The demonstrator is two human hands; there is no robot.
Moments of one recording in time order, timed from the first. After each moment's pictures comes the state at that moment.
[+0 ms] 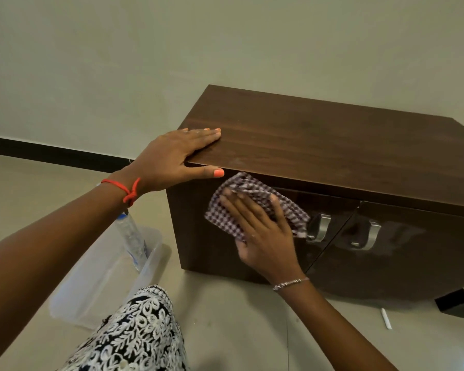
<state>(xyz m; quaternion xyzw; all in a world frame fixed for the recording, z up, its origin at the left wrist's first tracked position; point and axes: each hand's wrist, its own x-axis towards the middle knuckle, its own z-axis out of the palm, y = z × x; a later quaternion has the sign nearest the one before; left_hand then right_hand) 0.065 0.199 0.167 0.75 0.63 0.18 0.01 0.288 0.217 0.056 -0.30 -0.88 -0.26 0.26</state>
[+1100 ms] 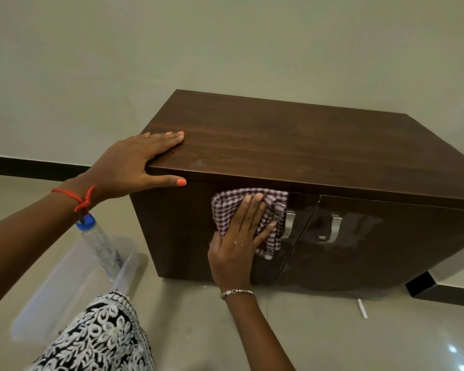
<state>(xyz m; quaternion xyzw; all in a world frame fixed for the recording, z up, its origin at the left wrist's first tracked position) 0.070 0.194 0.172 0.75 0.64 0.17 0.00 0.265 0.202 0.026 -0.52 -0.72 -0.03 0.46</state>
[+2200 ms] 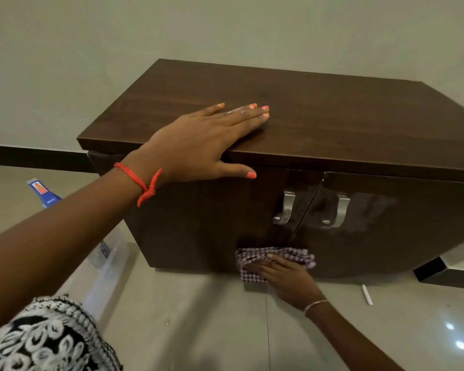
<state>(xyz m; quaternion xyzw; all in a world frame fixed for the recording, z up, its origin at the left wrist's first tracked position) 0.171 0.241 0.176 0.86 0.49 0.06 -0.10 0.423 0.249 -0.094 -0.26 -0.95 -0.16 -0.04</state>
